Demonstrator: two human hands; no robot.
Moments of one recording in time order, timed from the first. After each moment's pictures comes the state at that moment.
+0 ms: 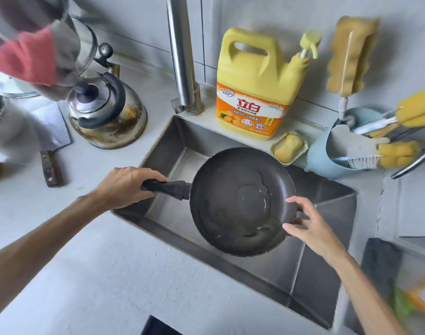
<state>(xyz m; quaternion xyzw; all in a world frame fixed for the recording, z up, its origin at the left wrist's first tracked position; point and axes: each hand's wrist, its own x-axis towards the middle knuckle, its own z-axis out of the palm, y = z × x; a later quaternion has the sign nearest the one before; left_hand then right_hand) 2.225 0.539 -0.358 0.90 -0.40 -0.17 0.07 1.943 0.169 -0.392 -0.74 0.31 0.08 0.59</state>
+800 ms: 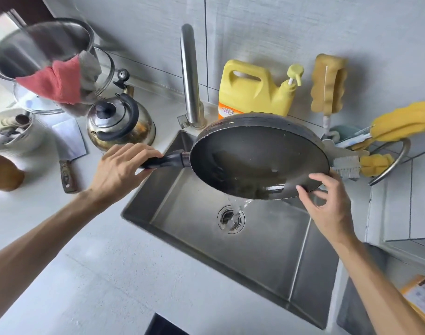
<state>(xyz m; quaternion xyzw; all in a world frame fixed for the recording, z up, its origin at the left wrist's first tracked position) 2.231 0.546 -0.305 0.86 -0.47 0.17 0.12 1.978 0.158 -0.330 -0.88 0.12 -0.30 0.33</state>
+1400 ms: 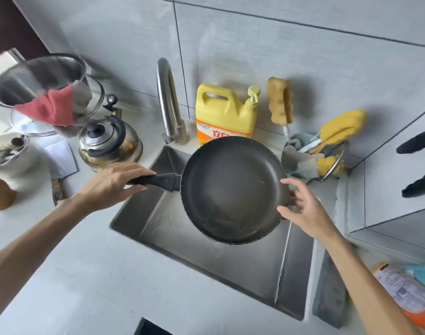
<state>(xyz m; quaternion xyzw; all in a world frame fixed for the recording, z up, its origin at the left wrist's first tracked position) 2.220 0.534 -0.276 0.84 -0.53 0.01 0.14 1.933 0.137 -0.295 -0.80 0.21 -0.06 0.56</state>
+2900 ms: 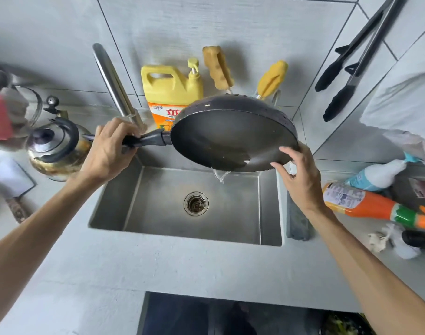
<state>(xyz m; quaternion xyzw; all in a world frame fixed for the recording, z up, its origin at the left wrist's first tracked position) 2.191 0.462 -0.250 0.78 -0.56 0.14 0.23 1.840 0.170 -0.297 -0.88 0.20 -0.40 0.13</state>
